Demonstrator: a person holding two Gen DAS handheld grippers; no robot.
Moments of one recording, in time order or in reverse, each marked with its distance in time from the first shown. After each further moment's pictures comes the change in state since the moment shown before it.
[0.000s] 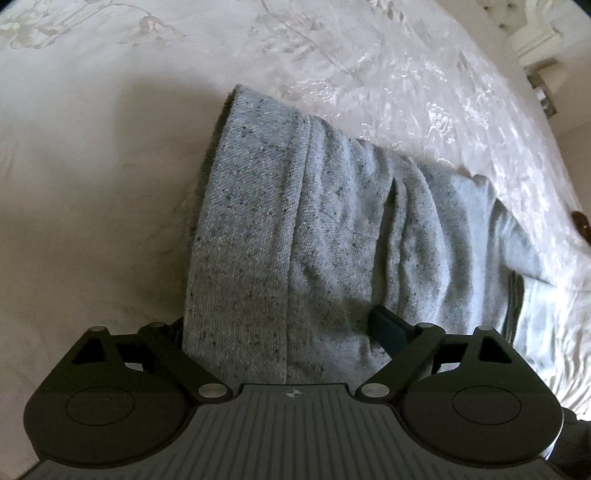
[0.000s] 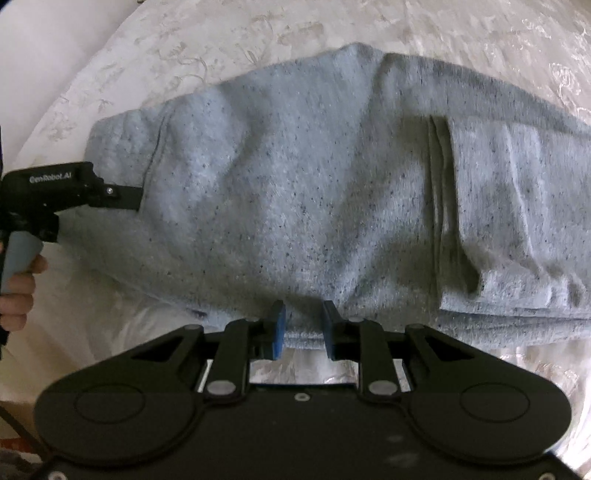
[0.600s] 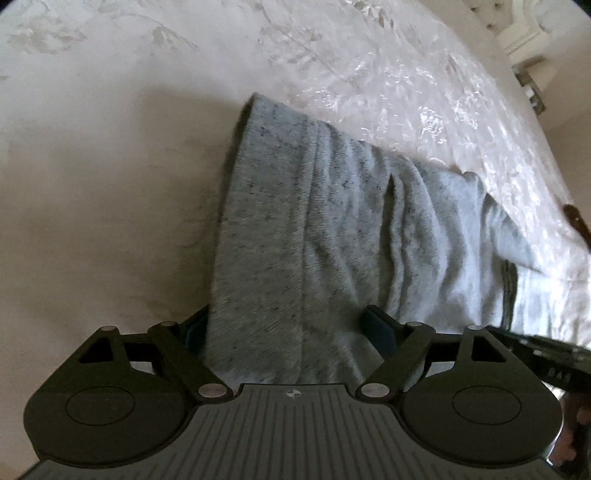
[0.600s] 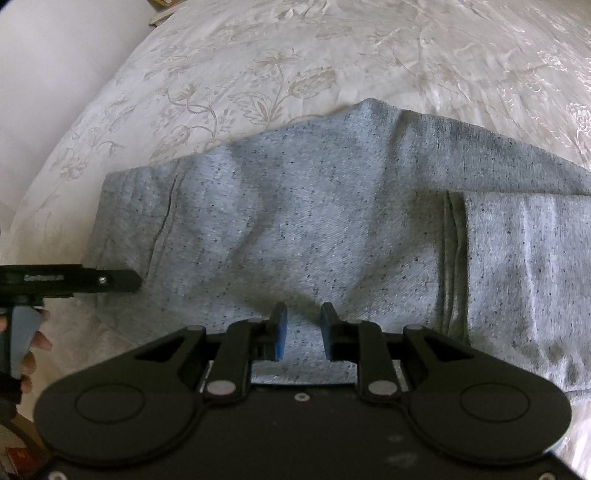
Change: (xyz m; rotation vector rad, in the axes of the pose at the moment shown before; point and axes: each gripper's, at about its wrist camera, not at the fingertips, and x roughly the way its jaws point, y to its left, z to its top) left arm -0.014 0.013 -0.010 0.033 -0.026 -0.040; right arm -0.013 0.005 0.044 0.012 -0.082 0.051
